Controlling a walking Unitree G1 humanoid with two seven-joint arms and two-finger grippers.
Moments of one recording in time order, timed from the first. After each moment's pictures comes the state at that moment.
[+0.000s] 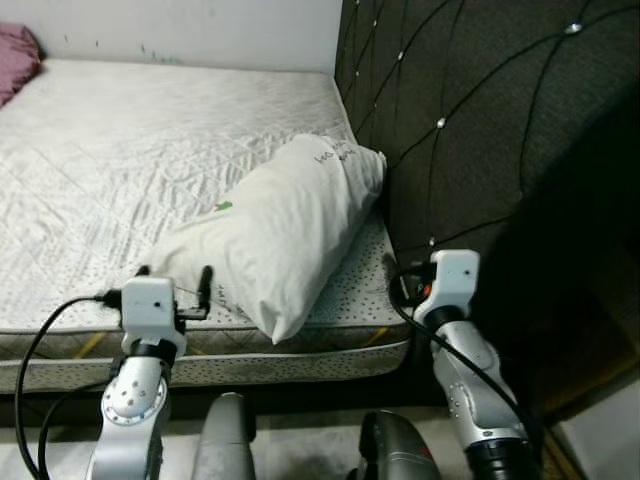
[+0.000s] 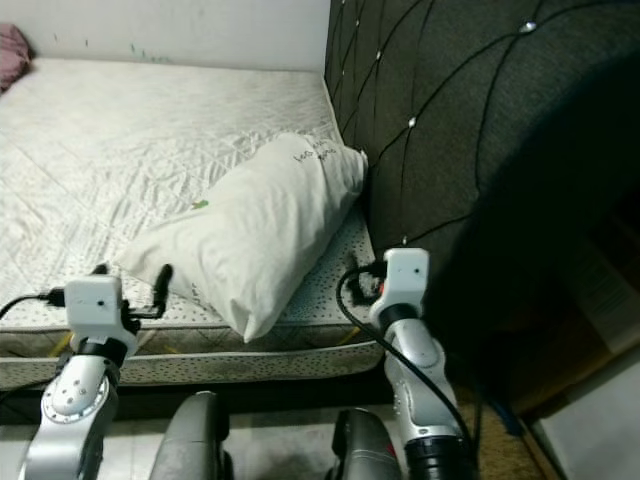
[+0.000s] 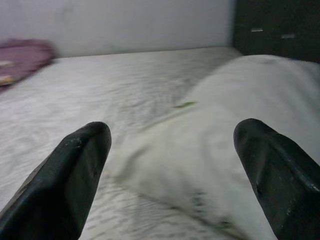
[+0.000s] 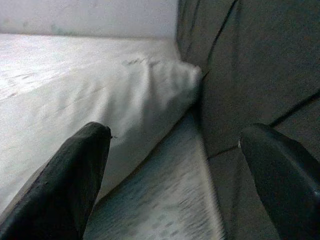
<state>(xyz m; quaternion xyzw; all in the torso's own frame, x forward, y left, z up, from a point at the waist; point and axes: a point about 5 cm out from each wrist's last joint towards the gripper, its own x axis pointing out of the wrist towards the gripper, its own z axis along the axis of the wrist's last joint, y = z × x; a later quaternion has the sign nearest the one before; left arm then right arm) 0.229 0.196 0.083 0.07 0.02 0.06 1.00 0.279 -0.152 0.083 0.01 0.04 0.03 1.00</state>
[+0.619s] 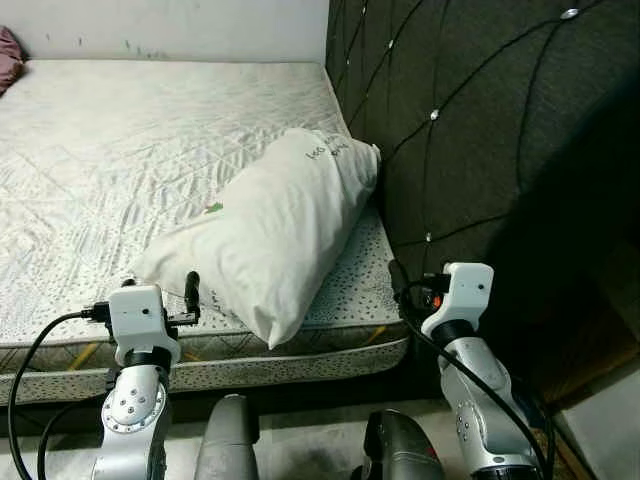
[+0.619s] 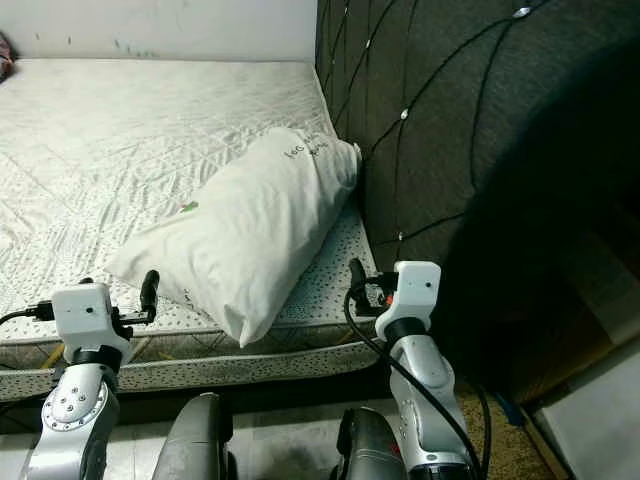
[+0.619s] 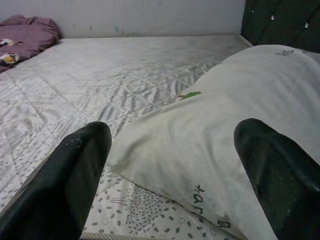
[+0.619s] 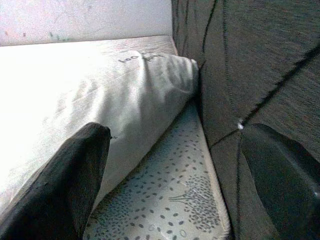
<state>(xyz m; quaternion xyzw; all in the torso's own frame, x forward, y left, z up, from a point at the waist) 0.225 0.196 0.080 0.04 0.04 0.08 1.00 0.259 -0.147 0.079 0.06 0.05 0.05 1.00</state>
